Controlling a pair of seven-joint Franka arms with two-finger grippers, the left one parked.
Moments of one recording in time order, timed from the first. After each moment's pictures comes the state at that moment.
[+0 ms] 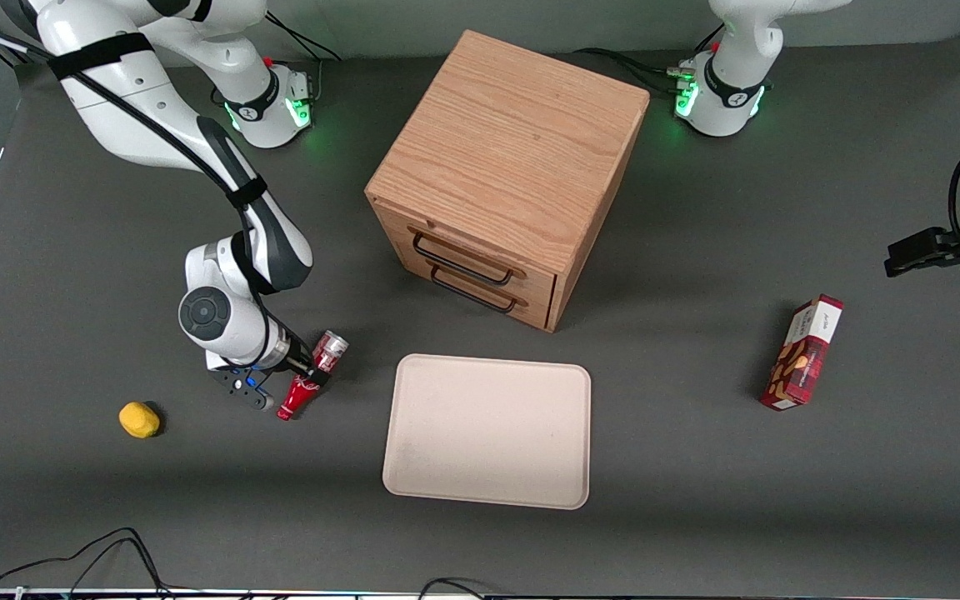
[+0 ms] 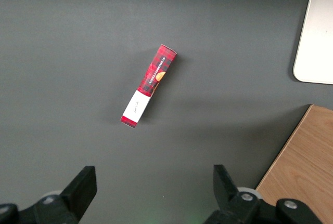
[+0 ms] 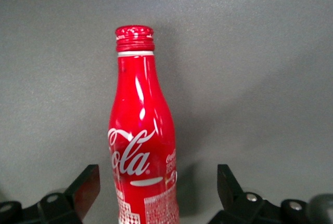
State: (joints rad) arm 0.17 0.56 0.08 -1.89 -0.05 2.42 0.90
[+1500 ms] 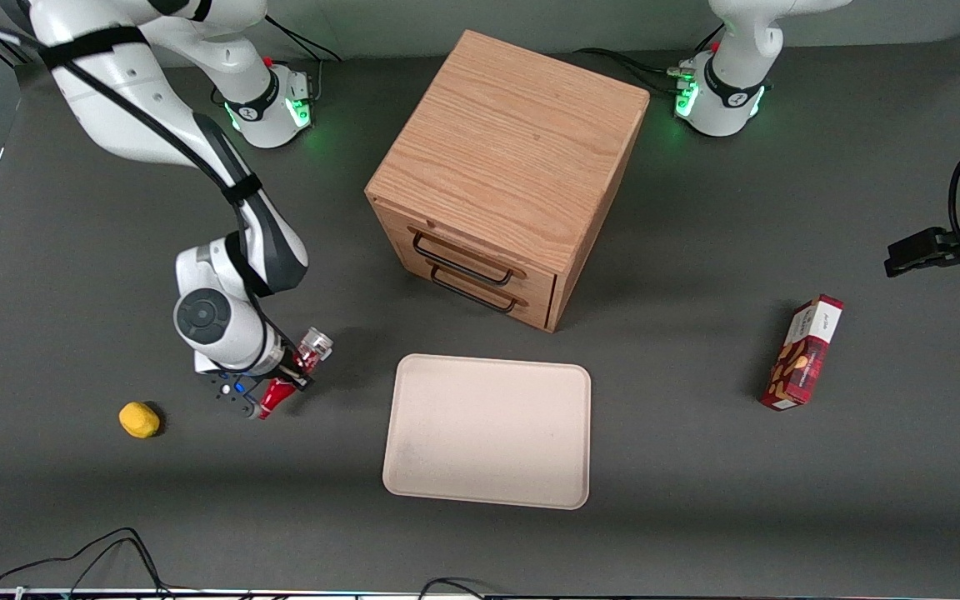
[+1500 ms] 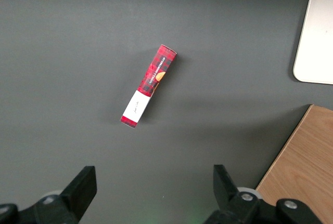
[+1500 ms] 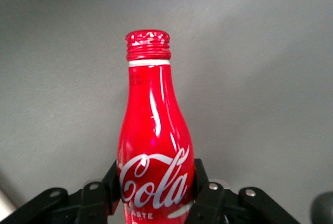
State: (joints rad) arm 0.17 0.49 0.08 -1.79 -0.15 2.21 0.98
